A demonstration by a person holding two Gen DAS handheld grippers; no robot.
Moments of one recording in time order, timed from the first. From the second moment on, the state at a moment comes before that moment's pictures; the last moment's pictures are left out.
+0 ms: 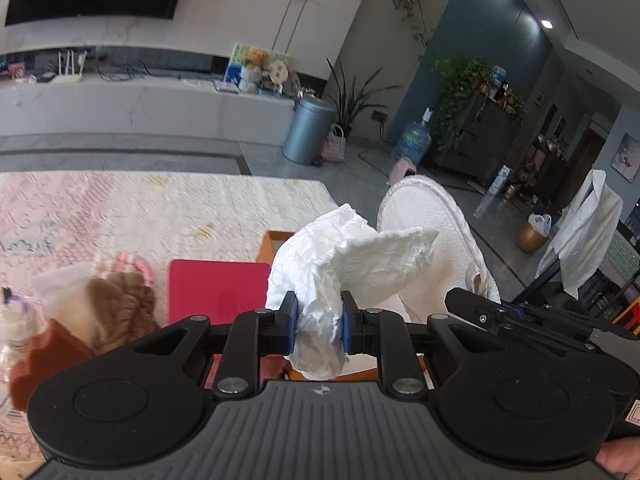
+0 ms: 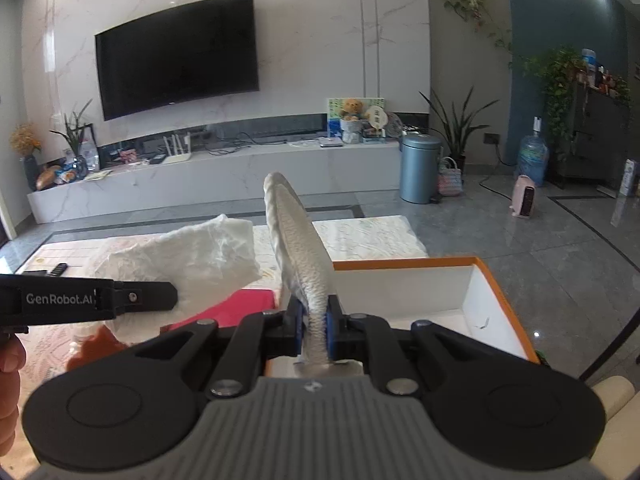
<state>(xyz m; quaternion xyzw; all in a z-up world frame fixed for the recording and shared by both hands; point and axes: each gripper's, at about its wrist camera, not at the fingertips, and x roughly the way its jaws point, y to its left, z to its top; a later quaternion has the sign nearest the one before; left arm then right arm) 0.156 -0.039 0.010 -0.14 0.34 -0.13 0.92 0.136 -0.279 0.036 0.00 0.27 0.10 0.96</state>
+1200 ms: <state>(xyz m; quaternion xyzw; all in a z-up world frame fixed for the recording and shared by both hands) 0.271 -0.139 -0.068 0.07 0.50 -0.19 0.84 0.260 -0.307 -0.061 0.01 0.49 0.11 0.86</state>
